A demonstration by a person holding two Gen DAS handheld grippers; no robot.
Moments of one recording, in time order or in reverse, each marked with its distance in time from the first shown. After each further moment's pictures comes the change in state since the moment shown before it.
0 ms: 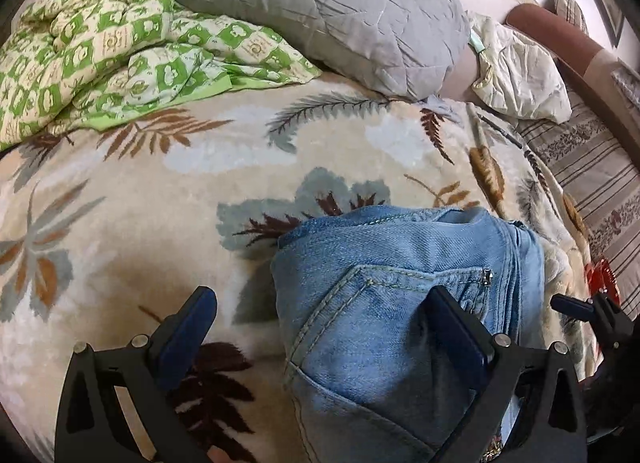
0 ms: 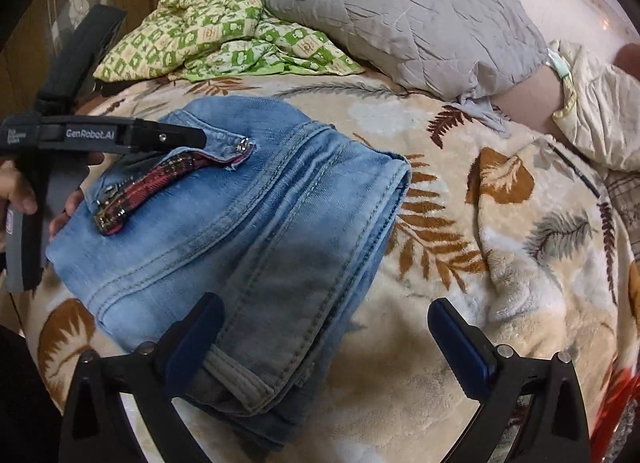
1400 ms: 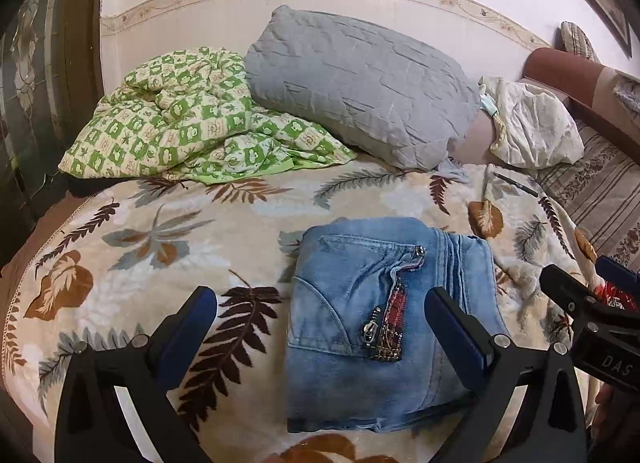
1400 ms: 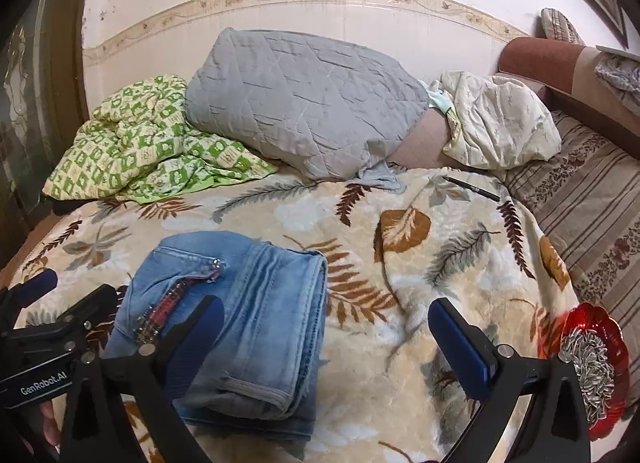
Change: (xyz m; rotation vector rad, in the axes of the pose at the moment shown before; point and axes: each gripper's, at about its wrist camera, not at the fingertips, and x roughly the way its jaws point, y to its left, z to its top) left arm -0.129 -0.074 -0.064 -0.038 -0.316 0.289; right arm -0.112 0.005 0.014 0.312 -0.274 -0.249
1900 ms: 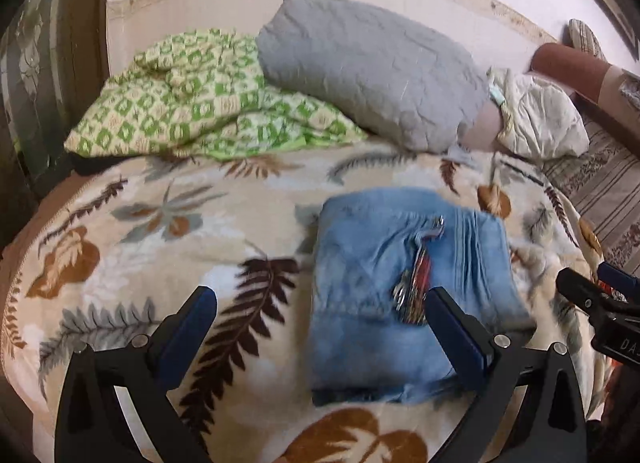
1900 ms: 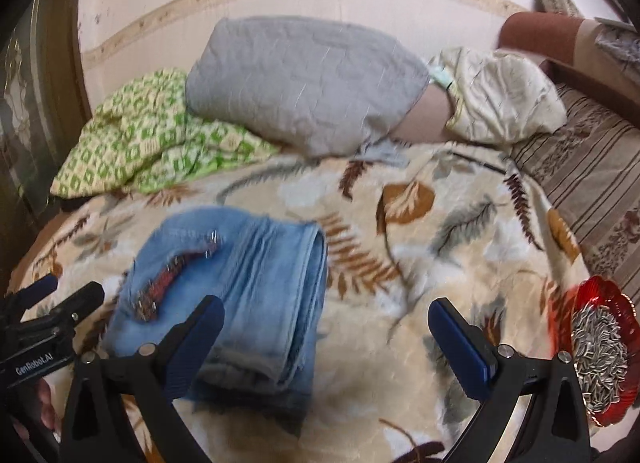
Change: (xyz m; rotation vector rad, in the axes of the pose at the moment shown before) left arm 0.006 0.022 -0.022 -0.017 0.073 -0.005; right arm 0.014 -0.012 -0.021 -0.008 0.105 0.067
